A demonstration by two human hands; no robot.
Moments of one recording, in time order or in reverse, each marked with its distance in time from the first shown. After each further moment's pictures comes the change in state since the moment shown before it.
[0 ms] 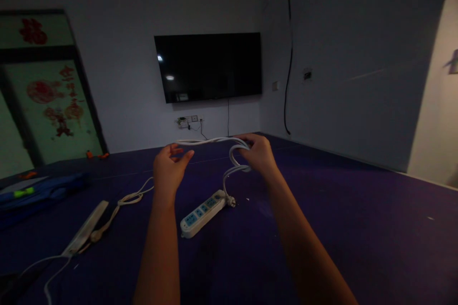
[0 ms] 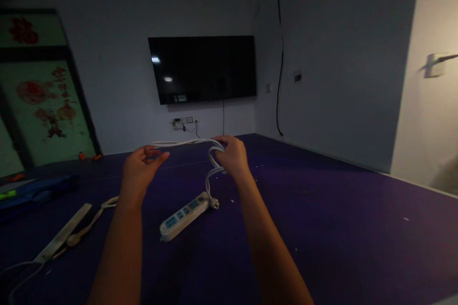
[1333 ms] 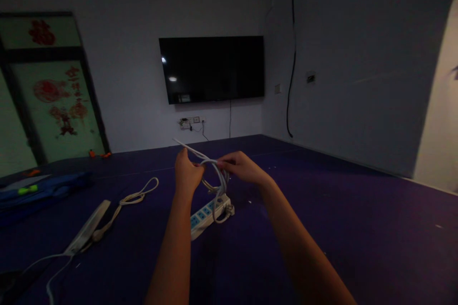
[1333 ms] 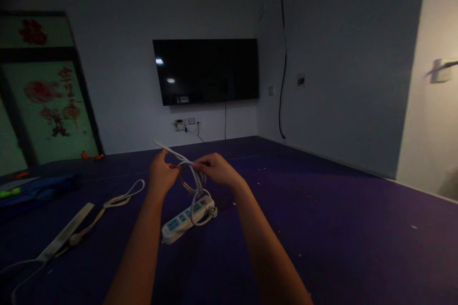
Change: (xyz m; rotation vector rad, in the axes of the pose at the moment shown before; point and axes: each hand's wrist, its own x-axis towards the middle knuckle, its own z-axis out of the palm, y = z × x) left_hand -0.005 -0.013 0.031 0.287 -0.085 0.011; right_hand -0.010 -0.005 0.030 0.354 -0.695 -0.052
